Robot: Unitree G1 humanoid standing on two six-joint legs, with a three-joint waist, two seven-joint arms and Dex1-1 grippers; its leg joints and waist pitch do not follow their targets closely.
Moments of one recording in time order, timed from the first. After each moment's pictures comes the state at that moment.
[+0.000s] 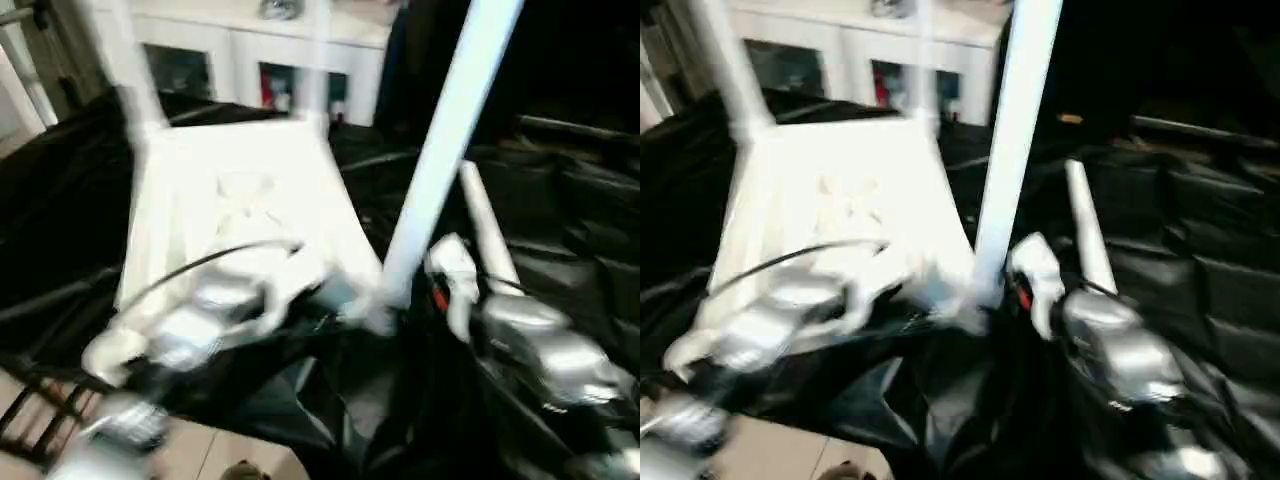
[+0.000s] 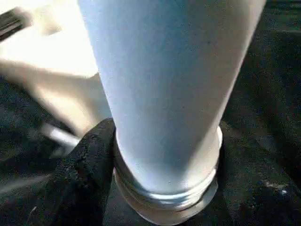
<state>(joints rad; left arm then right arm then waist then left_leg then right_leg) -0.60 0.17 -0.32 0.49 0.04 0.36 -0.88 -0.38 -0.25 0.05 0.31 0.15 0.41 0.60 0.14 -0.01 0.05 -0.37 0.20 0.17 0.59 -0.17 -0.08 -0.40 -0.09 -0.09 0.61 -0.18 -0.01</state>
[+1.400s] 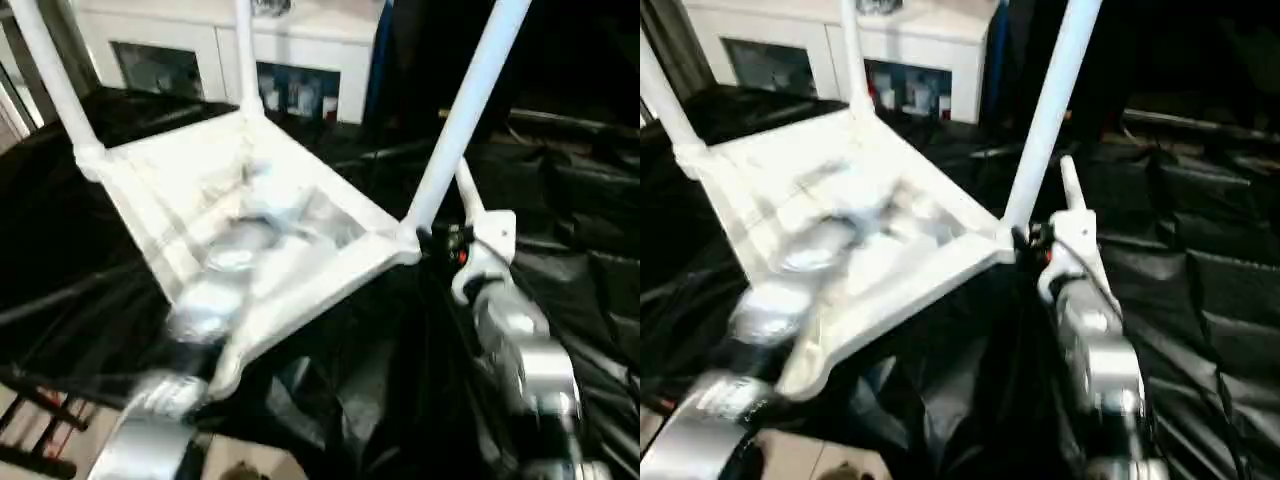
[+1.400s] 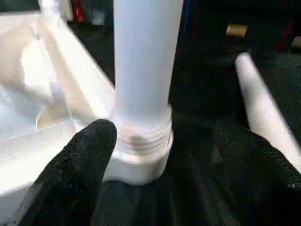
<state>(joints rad) -0.47 0.15 0.04 0.14 0.19 0.22 -0.15 -0.23 -0.12 -0.07 0.09 0.09 0.34 0.16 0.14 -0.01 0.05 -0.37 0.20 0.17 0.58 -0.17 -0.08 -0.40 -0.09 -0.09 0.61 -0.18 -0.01</state>
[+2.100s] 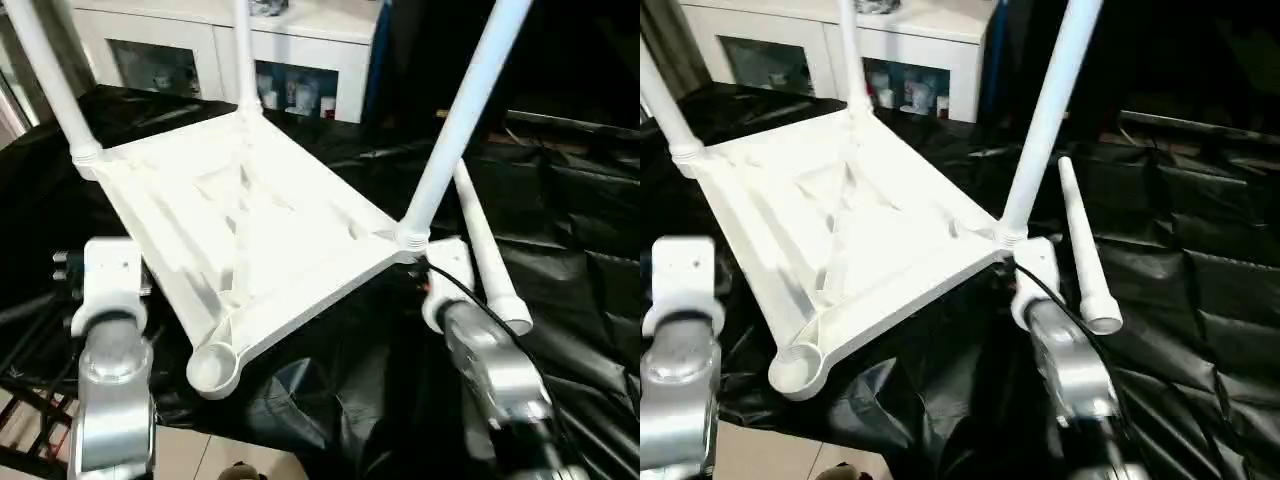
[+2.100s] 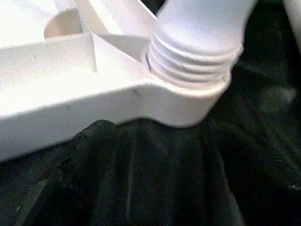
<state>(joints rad) -0.04 0.06 0.20 -0.31 0.40 0.65 0.11 -0.33 -0.09 0.04 0.27 0.00 0.43 0.11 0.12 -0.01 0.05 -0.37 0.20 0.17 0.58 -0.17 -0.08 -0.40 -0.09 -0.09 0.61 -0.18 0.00</state>
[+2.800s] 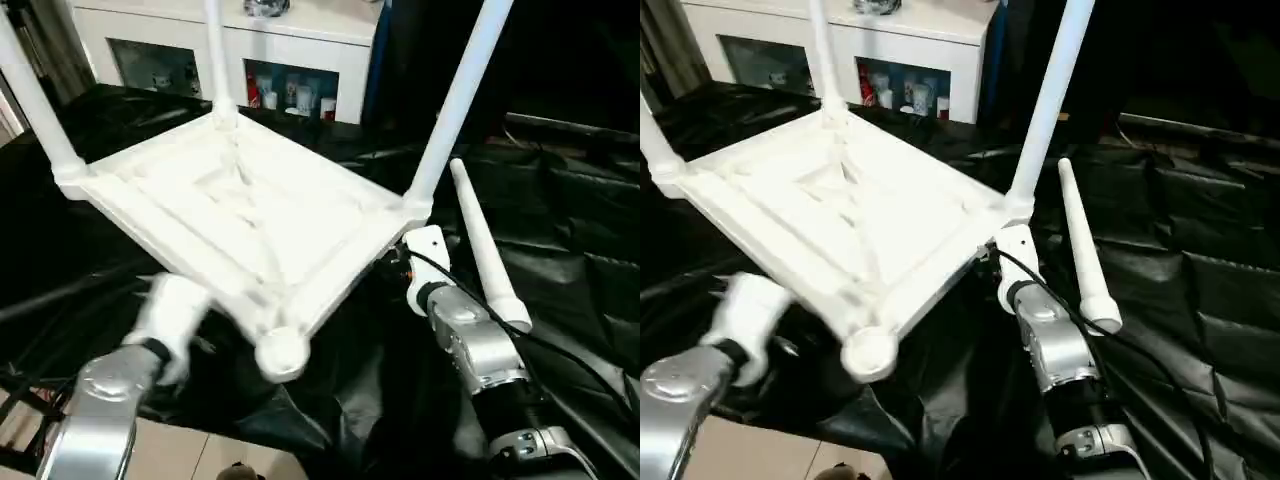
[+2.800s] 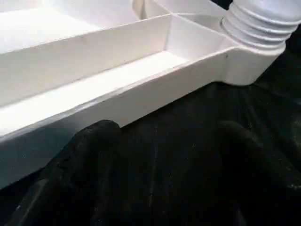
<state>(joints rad) 0.04 0.38 -0.07 -0.31 0.15 0.65 -0.57 -0.44 -0.09 0.05 0.45 -0.01 0.36 0.15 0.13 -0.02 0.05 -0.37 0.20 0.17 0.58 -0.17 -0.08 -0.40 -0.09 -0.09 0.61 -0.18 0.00</state>
